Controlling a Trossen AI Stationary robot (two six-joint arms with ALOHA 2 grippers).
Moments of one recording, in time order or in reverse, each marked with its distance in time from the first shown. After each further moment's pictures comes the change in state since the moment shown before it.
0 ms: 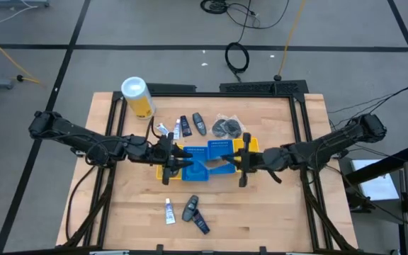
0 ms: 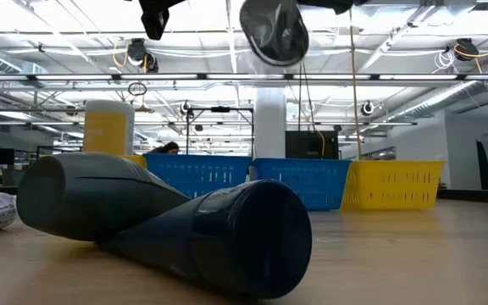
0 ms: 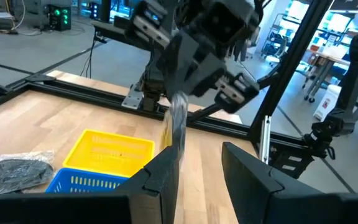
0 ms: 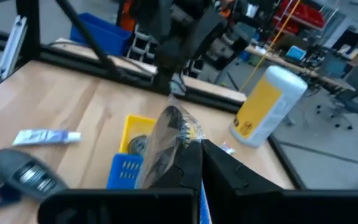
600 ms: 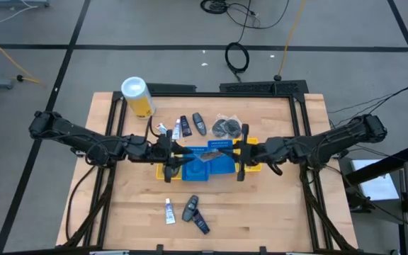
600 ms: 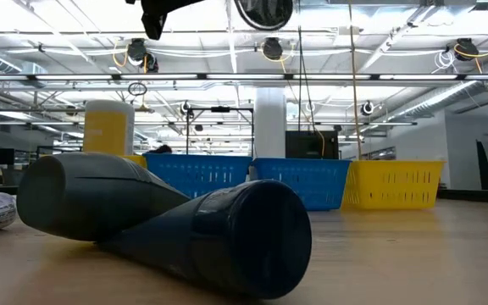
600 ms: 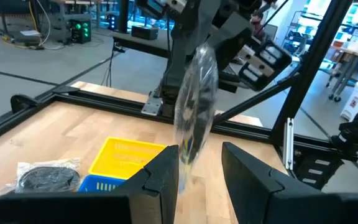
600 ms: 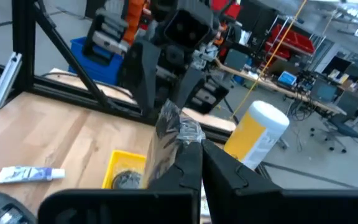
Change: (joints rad) left arm 0.001 0.000 0.000 0.005 -0.072 0.062; right arm -0.059 0.000 0.112 0.001 -0.077 -0.079
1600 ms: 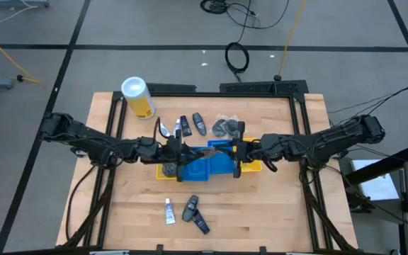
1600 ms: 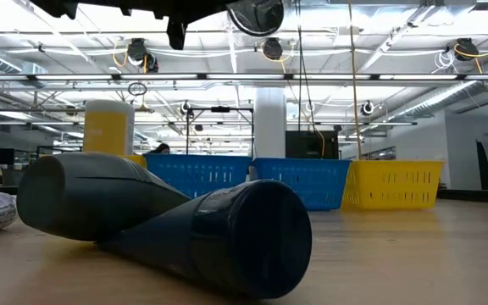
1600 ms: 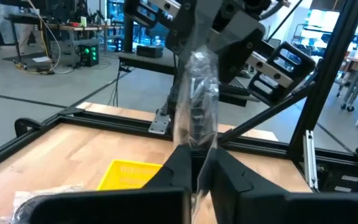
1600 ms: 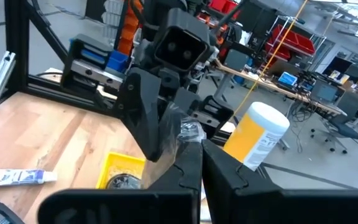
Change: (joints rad) left arm 0.041 0.178 0.000 0.262 0.002 0.080; right arm -0.045 0.038 0.013 0.019 -0.050 -0.006
